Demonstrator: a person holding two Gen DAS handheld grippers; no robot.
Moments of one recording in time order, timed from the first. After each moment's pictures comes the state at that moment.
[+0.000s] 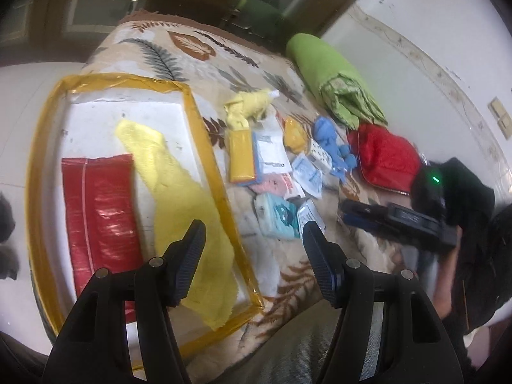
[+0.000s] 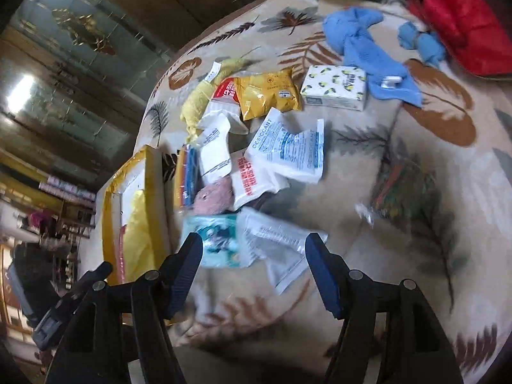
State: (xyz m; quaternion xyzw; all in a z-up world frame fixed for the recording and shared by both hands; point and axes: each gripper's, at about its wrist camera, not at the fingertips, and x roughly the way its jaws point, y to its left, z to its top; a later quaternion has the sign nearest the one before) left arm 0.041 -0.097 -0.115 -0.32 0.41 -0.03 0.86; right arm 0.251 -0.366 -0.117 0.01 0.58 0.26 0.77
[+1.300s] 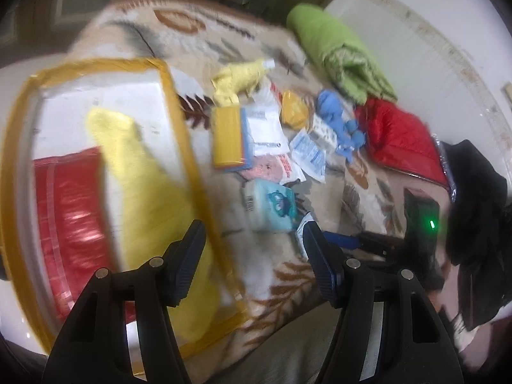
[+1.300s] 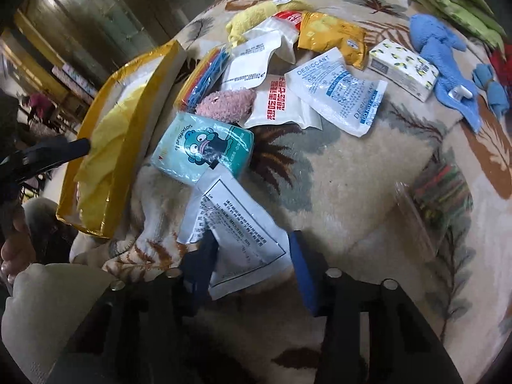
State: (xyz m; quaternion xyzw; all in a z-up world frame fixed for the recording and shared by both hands) left arm 0.089 -0.120 -0.131 -0.30 0.48 -0.05 0.82; right arm 0.180 -0.314 -0.169 -0.15 0.57 0.36 0.72
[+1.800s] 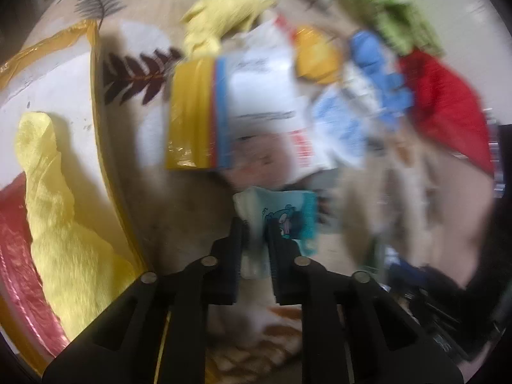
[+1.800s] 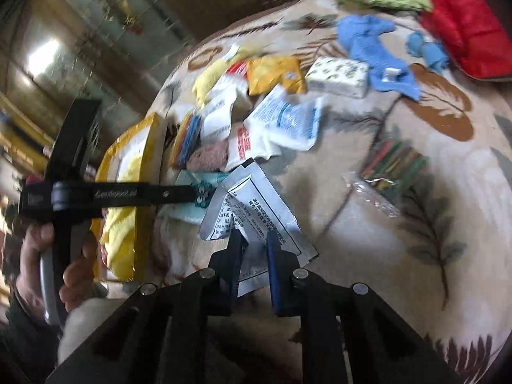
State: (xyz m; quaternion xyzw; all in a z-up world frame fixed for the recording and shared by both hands) left arm 0.164 -0.162 -0.168 -0.26 0.58 -0.04 0.77; right arm 0.187 -0.356 -0.138 -0.01 0.53 0.31 0.79
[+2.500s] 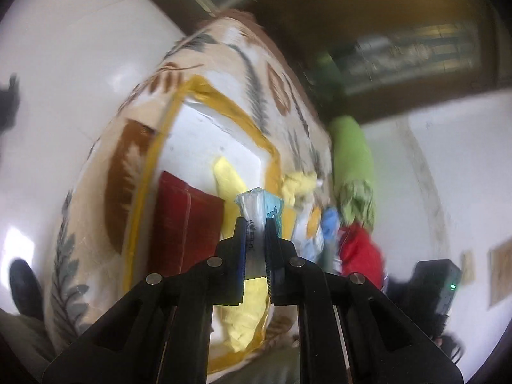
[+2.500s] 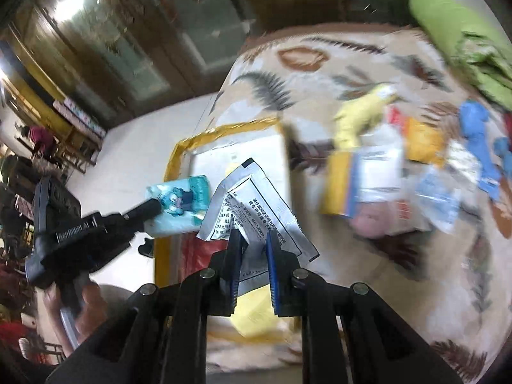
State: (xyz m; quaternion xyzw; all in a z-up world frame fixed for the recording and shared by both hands) left arm -0.004 0.052 -0.150 -0.58 0.32 0.04 0.75; right arm 0.167 -0.155 -0.099 -0.13 0.56 0.34 0.75
